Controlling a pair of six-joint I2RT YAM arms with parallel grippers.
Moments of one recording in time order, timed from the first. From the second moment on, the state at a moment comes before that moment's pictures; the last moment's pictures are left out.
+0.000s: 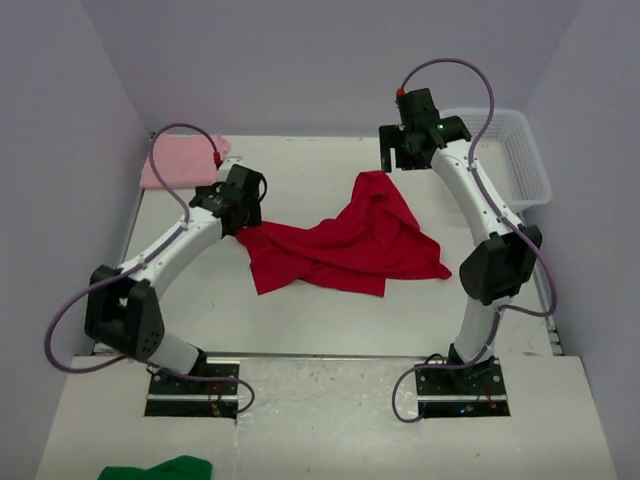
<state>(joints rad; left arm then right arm) -0.40 1.57 1.20 -0.69 -0.60 -0.41 0.31 1.95 2.10 -1.04 0.23 0.17</state>
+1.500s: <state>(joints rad) -0.47 1.25 0.58 -0.40 -0.03 -0.65 0.35 0.95 1.16 -0.86 0.07 0.35</state>
